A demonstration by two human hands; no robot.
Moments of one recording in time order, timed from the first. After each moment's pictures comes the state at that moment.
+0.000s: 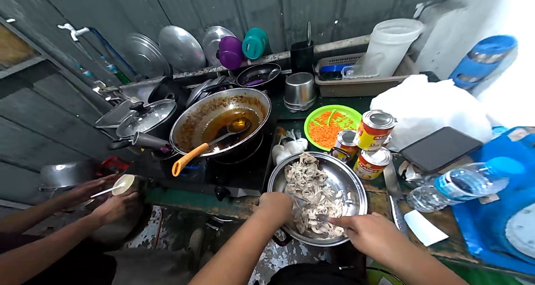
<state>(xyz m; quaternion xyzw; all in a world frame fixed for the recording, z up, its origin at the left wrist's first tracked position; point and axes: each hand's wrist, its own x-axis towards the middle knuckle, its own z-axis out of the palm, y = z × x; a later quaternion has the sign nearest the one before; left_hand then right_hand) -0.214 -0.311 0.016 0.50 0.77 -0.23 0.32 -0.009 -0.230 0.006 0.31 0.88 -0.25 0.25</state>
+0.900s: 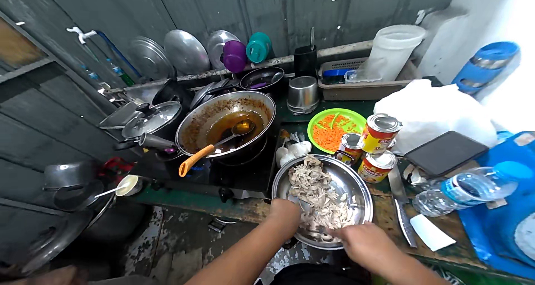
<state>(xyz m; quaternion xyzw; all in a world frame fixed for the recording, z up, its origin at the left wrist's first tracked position) -0.194 -0.321 0.006 0.54 0.74 -0.29 0.27 -0.024 -0.247 -0.009 0.29 0.88 -0.21 0.30</state>
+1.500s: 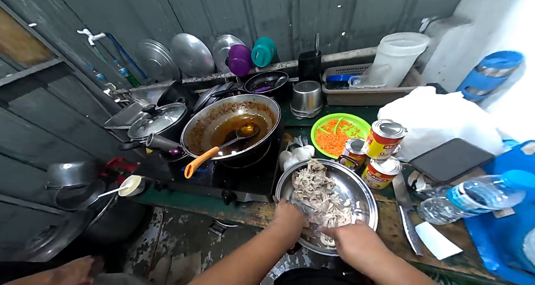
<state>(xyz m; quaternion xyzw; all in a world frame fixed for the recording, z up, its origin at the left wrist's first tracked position) -0.198 -0.323 0.003 0.60 0.70 -0.31 0.23 -0.045 -0.253 -0.004 0.28 0.90 -0.19 0.29</state>
